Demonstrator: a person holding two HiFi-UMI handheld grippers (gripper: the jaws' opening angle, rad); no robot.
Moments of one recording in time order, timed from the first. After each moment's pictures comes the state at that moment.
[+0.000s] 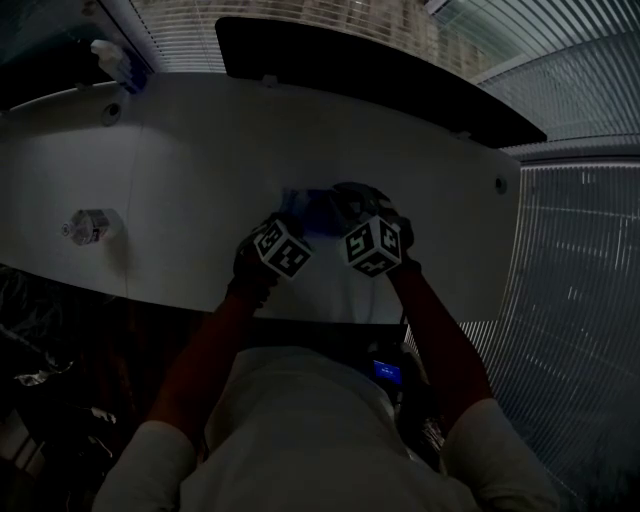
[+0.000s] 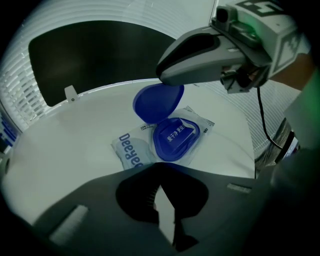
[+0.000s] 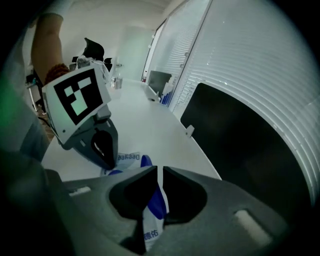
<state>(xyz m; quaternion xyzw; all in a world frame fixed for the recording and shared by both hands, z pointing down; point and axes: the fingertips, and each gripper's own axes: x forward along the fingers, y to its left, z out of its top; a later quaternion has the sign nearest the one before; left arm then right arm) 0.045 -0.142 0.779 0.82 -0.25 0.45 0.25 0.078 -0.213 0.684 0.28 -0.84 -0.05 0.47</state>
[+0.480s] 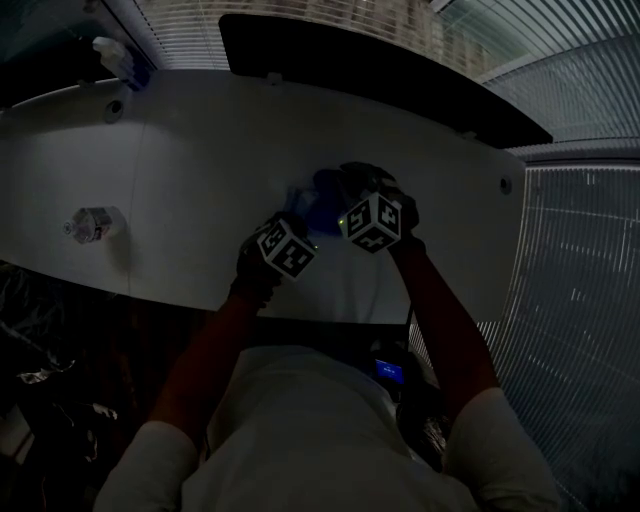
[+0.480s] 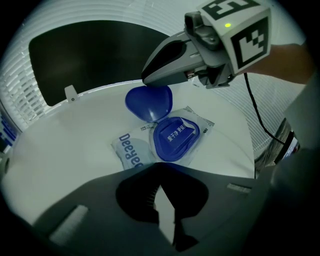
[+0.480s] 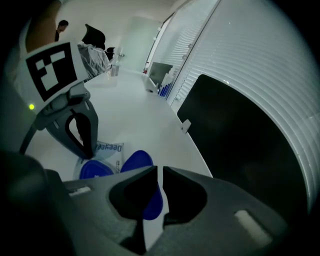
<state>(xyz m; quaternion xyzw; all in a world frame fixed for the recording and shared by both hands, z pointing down) 0.046 -0.143 0.778 0.82 -0.25 0.45 0.25 0.087 -0.256 0.703 0.28 -0.81 -0.08 0.50</state>
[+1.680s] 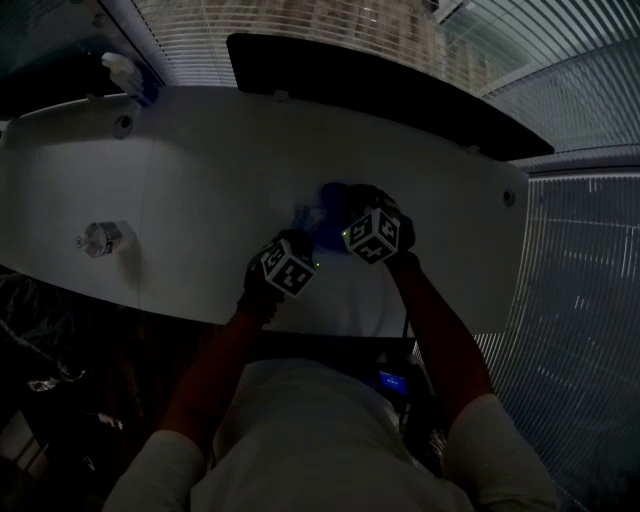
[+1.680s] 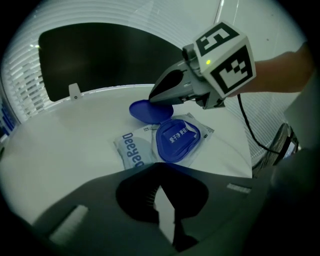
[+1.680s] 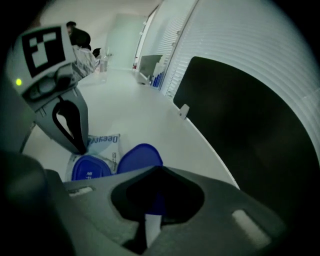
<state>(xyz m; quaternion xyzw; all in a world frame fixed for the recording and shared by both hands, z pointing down) 0.042 -0.140 0.779 0.84 -0.25 0.41 0.27 0.097 -0.256 0.745 0.32 -0.80 -0.01 0.50</state>
